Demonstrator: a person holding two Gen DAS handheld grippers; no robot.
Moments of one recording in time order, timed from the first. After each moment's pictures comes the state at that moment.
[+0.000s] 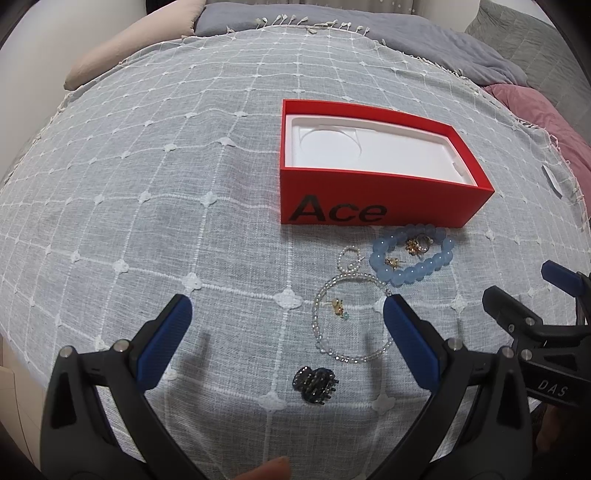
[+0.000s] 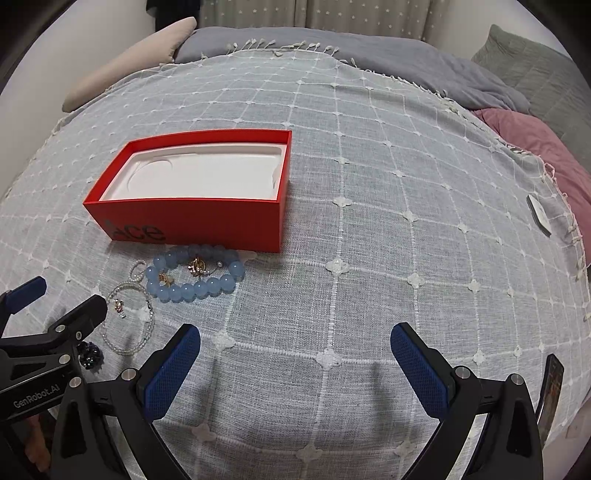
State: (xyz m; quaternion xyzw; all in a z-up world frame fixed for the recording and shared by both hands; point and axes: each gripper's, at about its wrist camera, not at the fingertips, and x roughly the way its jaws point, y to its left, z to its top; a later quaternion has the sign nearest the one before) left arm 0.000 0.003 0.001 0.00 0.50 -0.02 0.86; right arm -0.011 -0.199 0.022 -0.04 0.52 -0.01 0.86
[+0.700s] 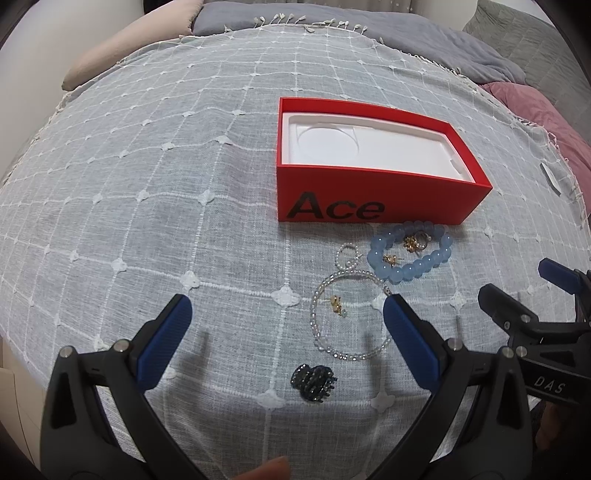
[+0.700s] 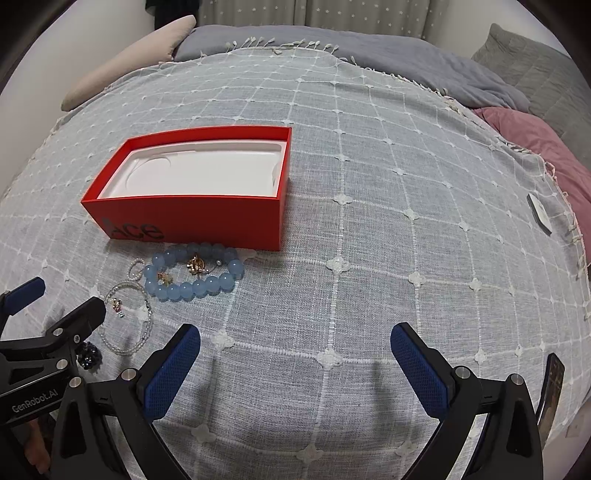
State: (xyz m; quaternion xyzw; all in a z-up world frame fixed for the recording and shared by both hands) left arm -0.003 0.003 0.000 0.00 0.51 -0.02 0.86; right arm -0.009 -0.199 0.020 -0.04 0.52 -0.01 0.85
